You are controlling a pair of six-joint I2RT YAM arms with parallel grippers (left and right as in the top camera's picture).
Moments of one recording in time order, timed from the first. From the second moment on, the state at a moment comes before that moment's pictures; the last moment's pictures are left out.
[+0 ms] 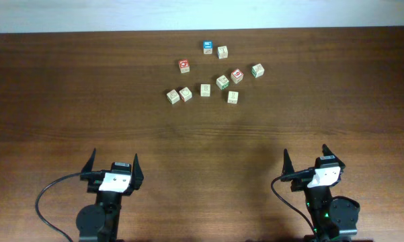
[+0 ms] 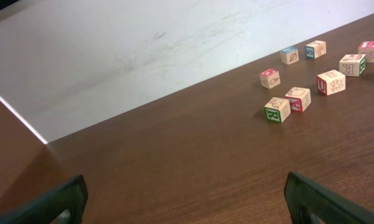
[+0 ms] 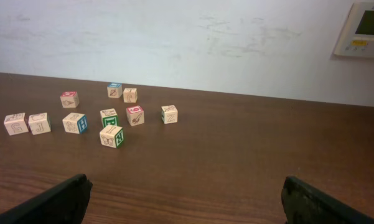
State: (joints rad) left arm -0.01 0.01 0.02 -0.08 0.00 0.38; right arm 0.02 0.01 0.01 -0.07 -0.07 -0.05
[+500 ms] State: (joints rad) left arm -0.01 0.01 0.02 -0.09 -0.01 0.38; right arm 0.02 0.01 0.01 -0.07 -0.07 -0.05
